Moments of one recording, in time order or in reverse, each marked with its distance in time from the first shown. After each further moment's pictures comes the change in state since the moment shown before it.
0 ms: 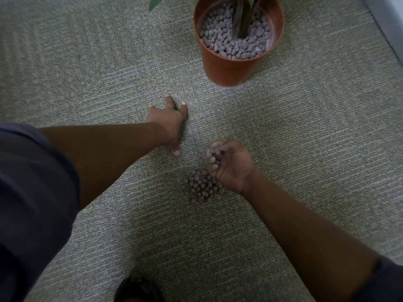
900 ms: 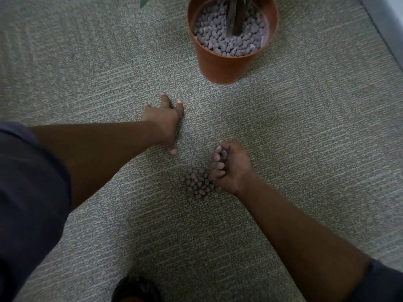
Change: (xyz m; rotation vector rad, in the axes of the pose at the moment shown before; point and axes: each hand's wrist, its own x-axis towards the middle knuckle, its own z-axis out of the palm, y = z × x) left_hand -0.004 0.001 -0.003 0.074 0.022 0.017; right_hand 0.009 0.009 -0.019 0.100 0.103 0.044
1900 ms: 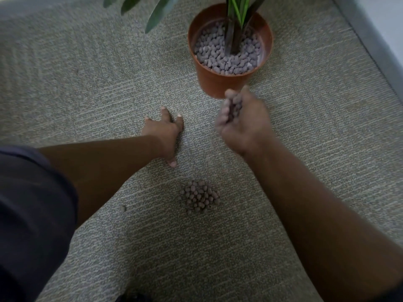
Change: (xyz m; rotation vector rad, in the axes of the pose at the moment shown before) left_hand -0.004 0.001 -0.004 -0.007 -0.008 -0.015; right_hand -0.042 -0.088 0.097 0.089 -0.033 -0.357
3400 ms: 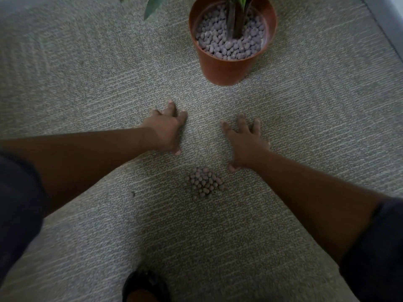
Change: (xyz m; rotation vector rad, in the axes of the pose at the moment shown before) left_hand -0.004 -0.014 0.018 -0.076 0.005 0.113; right_hand 0.017 0.031 -0.095 -2.344 -0.068 -0.047
